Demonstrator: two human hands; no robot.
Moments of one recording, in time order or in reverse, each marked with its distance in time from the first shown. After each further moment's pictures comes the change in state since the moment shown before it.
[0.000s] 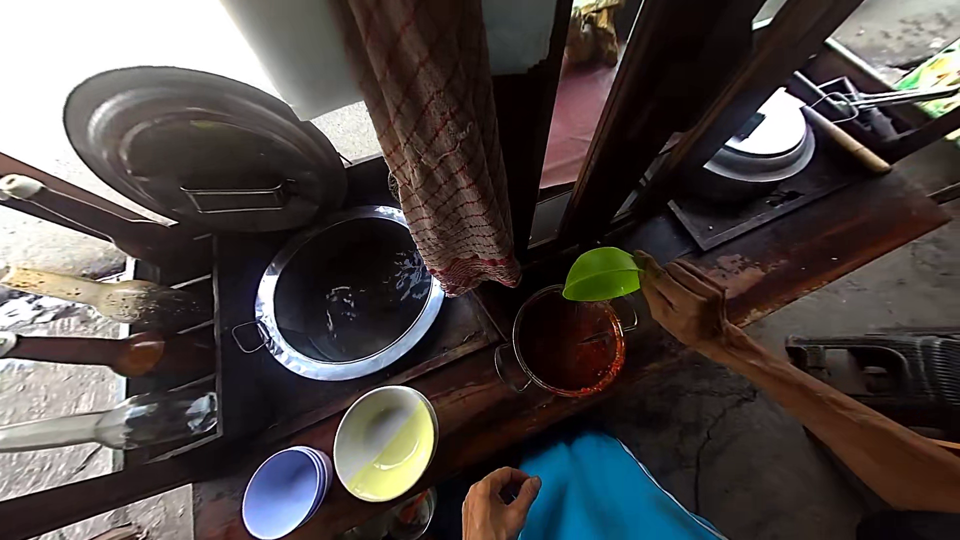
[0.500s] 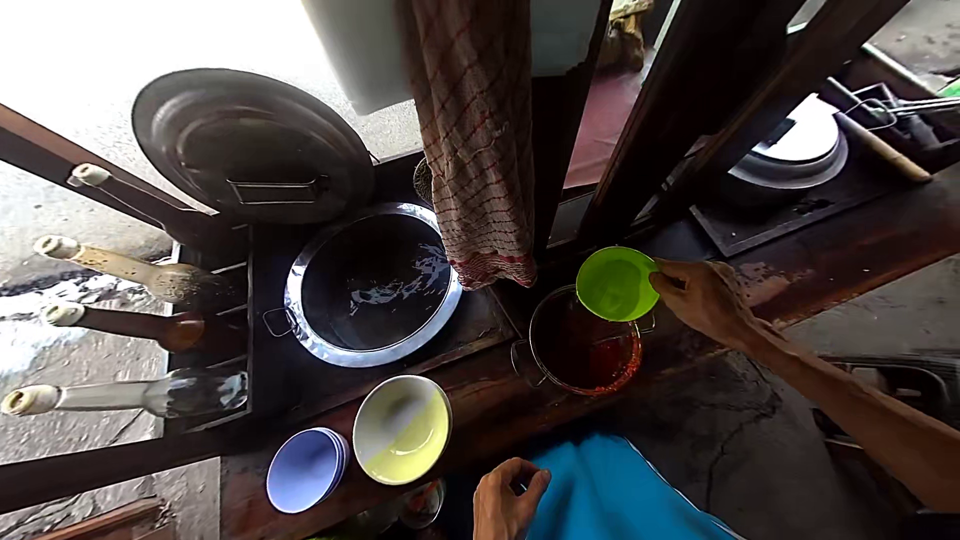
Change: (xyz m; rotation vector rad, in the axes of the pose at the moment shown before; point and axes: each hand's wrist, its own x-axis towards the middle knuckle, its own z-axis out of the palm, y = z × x) left_hand -0.002 0.000 0.003 -0.050 0.065 0.011; right_hand 0.047 -0.022 -0.028 0.170 -0.612 0.553
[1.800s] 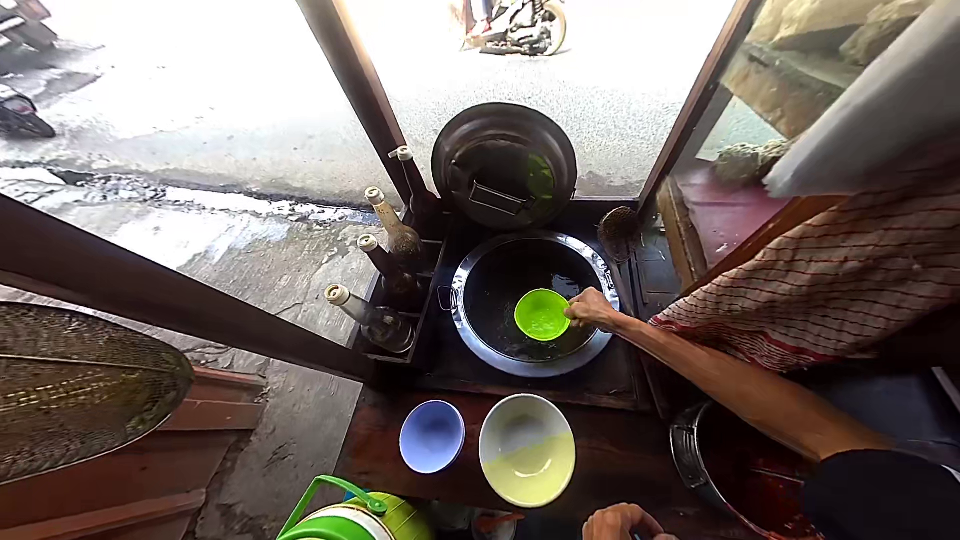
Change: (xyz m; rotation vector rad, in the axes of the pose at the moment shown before) left_hand 0.030 0.001 -0.032 -0.218 0.060 0.117; right_hand 0.180 -0.275 0.271 0.265 -0.750 0.005
